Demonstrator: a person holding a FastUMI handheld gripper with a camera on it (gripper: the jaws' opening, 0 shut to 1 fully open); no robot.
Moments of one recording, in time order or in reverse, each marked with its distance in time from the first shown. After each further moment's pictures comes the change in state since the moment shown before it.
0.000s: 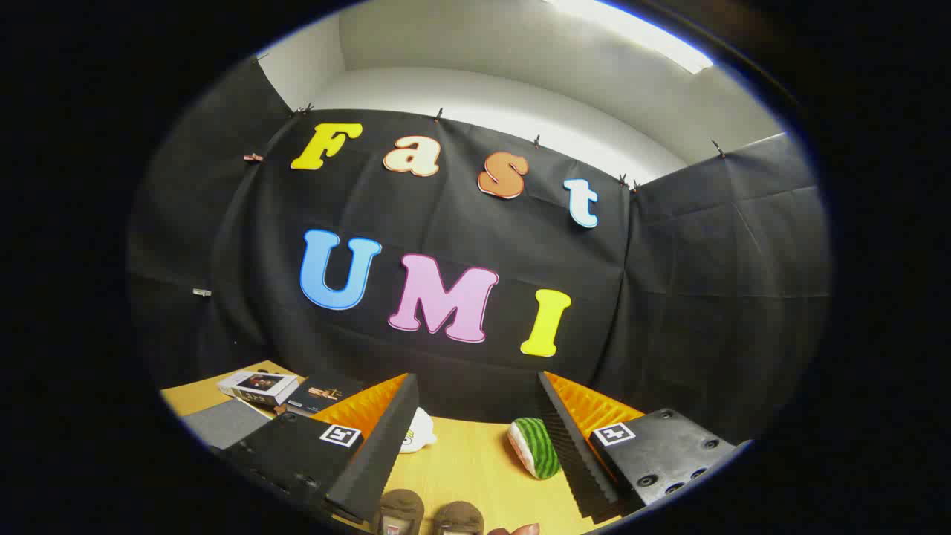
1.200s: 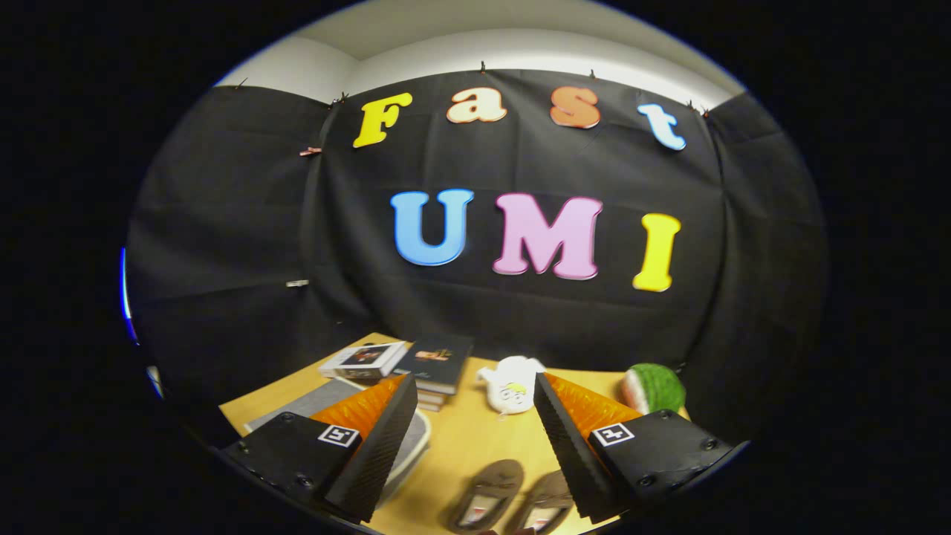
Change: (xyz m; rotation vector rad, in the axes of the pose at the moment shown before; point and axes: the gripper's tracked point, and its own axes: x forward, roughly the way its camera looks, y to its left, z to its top) arm -0.004 0.134 -0.088 0.249 0.325 0.523
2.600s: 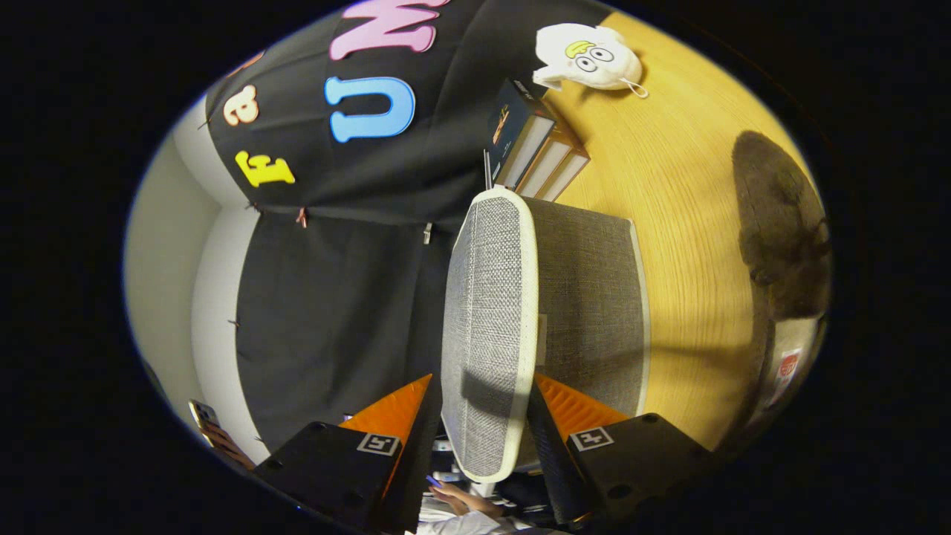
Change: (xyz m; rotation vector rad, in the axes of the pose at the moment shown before) arm 0.036 0.086 -0.175 1.231 0.611 0.601
